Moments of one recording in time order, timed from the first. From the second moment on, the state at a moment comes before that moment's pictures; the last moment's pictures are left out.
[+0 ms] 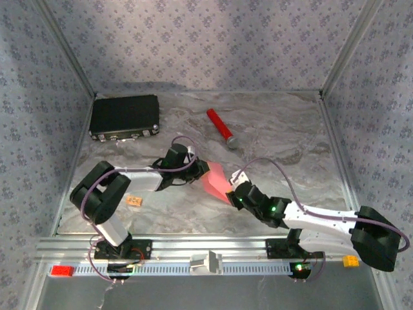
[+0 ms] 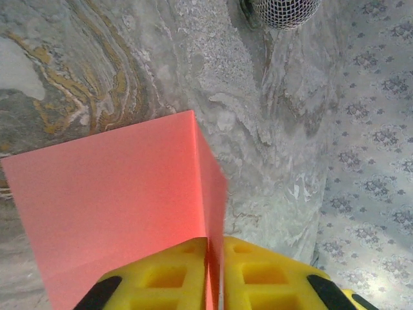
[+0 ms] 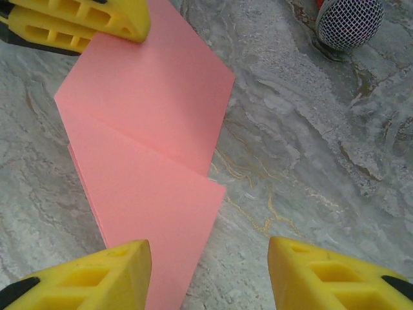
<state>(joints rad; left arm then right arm) -0.68 1.67 0.70 0.35 0.41 -1.17 1.03 1.05 0.37 -0.05 0.44 0.23</state>
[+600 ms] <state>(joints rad) -0.68 1.71 0.73 0.36 0.46 -1.17 1.15 1.27 0.36 0.11 0.52 0.07</state>
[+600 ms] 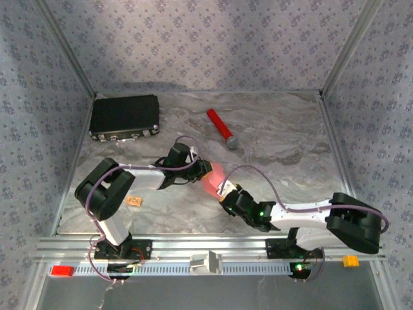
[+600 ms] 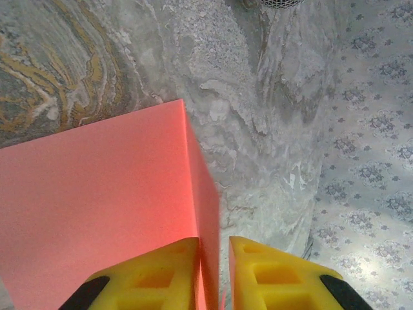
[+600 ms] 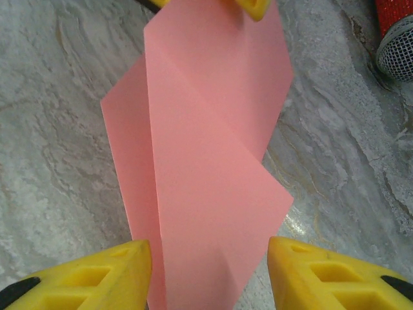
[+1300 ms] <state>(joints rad) -0.68 1.71 0.74 0.36 0.46 -1.17 1.16 1.34 0.39 0.14 0.59 0.04</state>
